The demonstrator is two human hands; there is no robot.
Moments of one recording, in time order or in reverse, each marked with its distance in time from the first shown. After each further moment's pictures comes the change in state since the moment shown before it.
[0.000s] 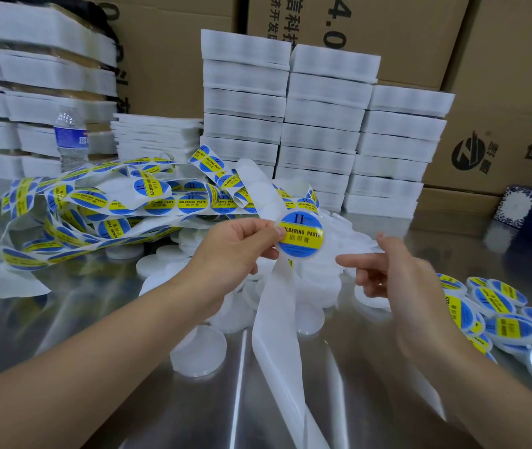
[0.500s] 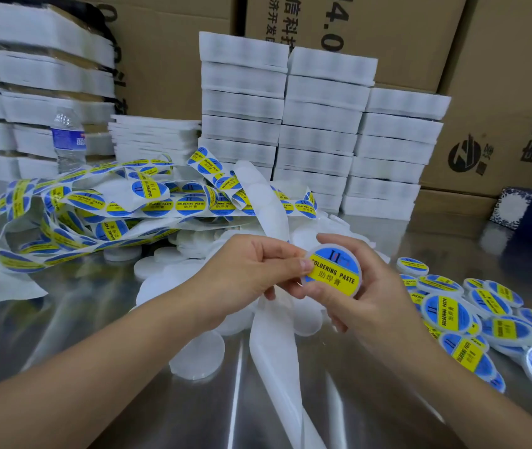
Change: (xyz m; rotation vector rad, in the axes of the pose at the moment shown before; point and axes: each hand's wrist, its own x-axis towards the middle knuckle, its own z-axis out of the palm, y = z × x) left_hand -0.013 0.005 0.005 0.043 -0.309 0.008; right_hand -0.020 0.009 0.011 -0.010 -0.350 -0.389
